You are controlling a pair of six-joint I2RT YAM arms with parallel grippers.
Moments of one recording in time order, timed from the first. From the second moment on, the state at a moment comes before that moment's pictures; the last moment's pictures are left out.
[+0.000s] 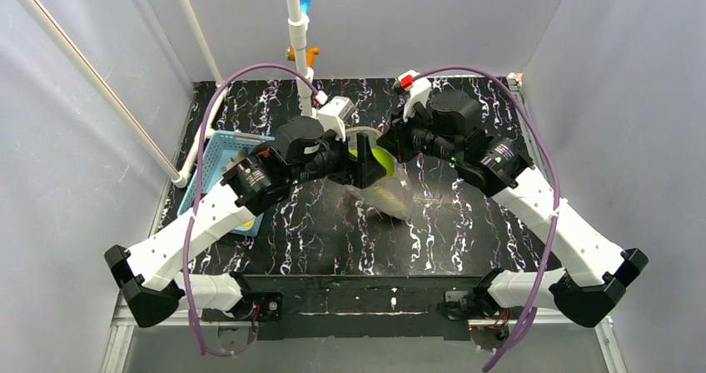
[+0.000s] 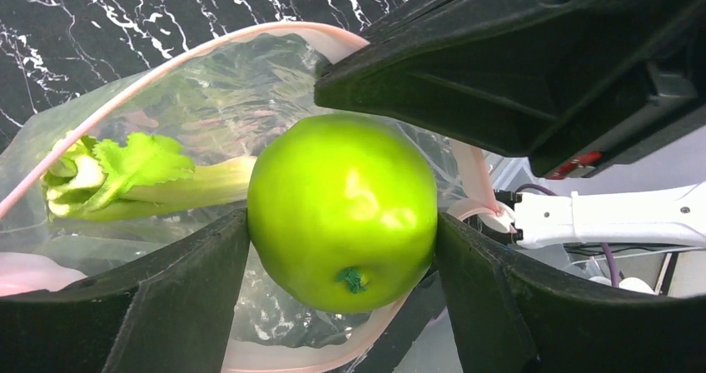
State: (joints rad) left arm -0.89 1.22 1.35 -0.54 0.07 -0.51; right arm 0.77 1.23 1.47 -0.61 -0.11 0.16
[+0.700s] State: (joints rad) left arm -0.89 1.11 1.44 -0.74 -0.01 -0.39; right arm 0.77 1.23 1.47 -0.61 -0.11 0.16
